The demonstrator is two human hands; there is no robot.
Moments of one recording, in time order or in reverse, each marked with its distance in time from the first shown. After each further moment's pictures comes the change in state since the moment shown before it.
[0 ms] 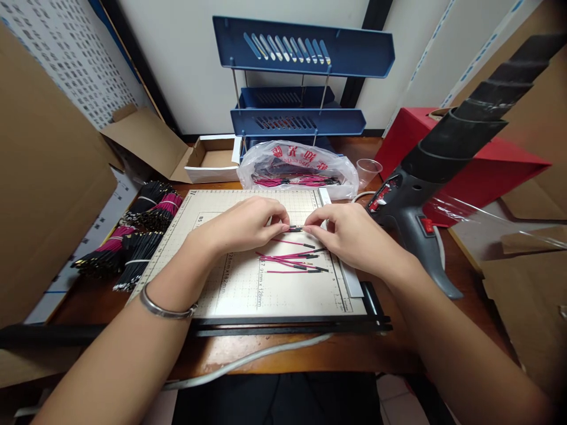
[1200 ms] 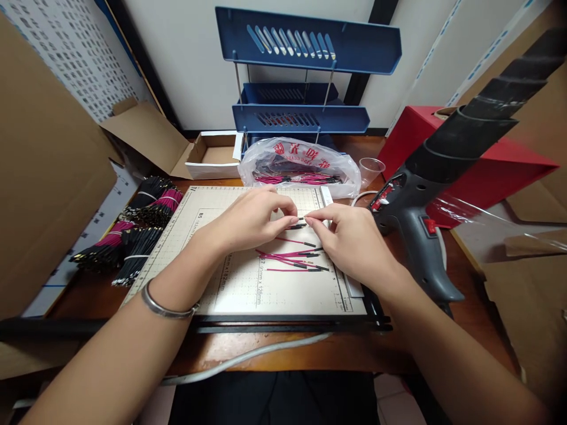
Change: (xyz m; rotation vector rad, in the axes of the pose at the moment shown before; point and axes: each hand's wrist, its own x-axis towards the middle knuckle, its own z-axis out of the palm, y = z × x) left_hand 0.001 0.005 0.005 0.029 0.187 0.067; right_hand -0.006 -0.009 0.014 -0.037 0.170 0.088
